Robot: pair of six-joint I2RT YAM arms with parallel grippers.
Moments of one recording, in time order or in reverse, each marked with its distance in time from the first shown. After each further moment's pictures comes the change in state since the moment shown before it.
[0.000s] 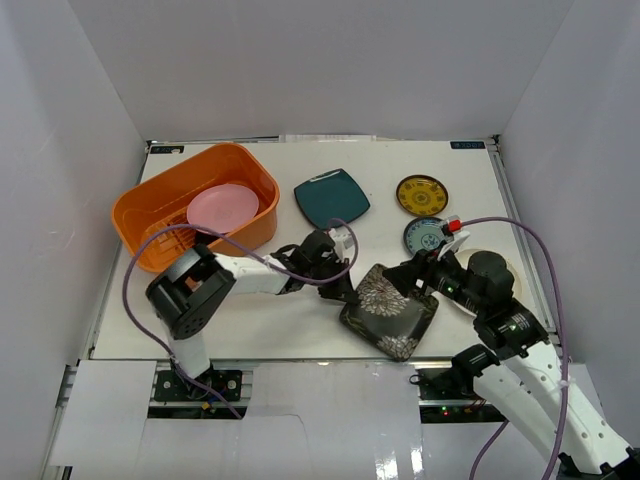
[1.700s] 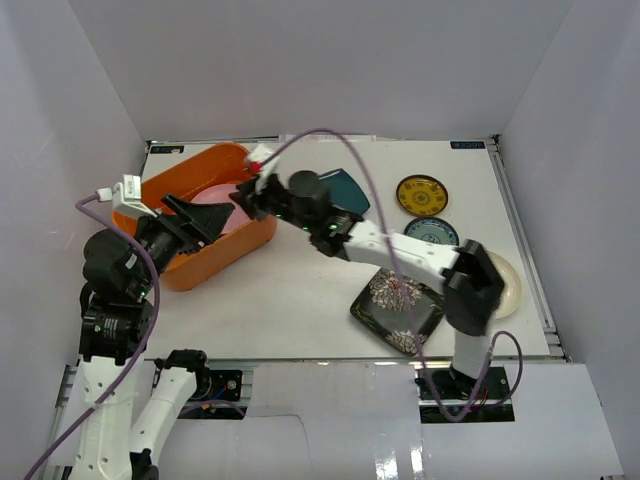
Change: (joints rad) left arm 0.744 -1.221 0.167 -0.604 -0.142 -0.096; right arm 0.521 1.476 1.107 0.632 0.228 -0.497
